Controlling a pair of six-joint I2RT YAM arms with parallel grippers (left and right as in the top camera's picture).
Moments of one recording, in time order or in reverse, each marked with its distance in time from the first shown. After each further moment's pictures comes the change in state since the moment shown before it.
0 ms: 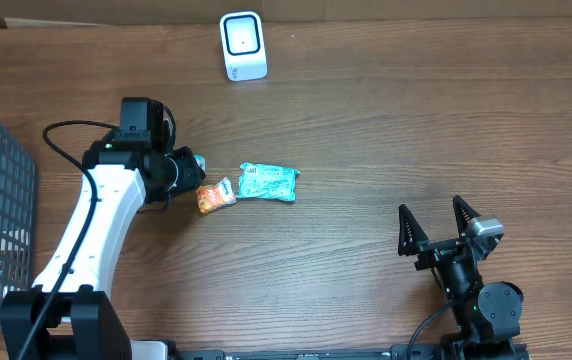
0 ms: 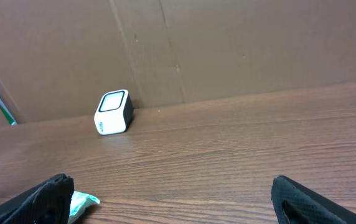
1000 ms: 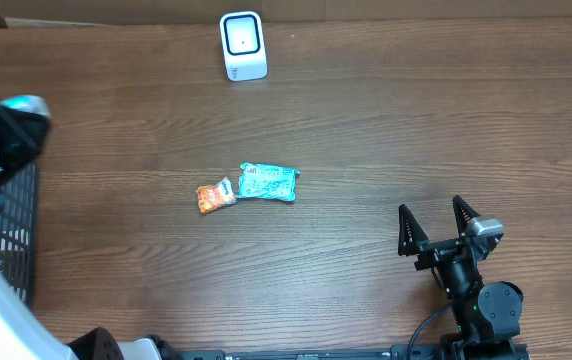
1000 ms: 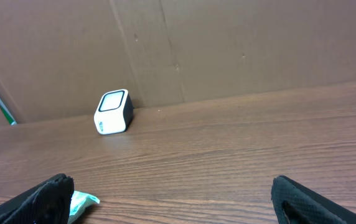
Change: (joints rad) left arm 0.500 -0.029 1.114 -0.875 0.142 0.169; right arm 0.000 0.002 0.000 0.000 0.000 0.000
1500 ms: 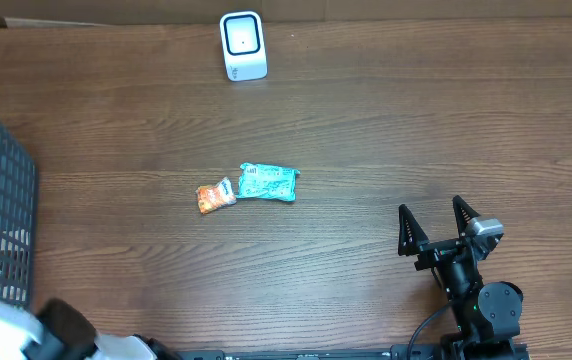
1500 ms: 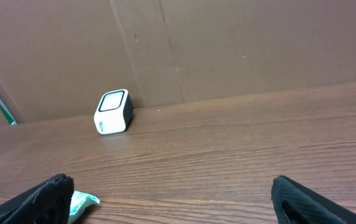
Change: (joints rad) left arm 0.354 0.151 0.110 0.272 -0.071 -0.091; right arm 0.000 0.000 0.000 0.000 0.000 0.000
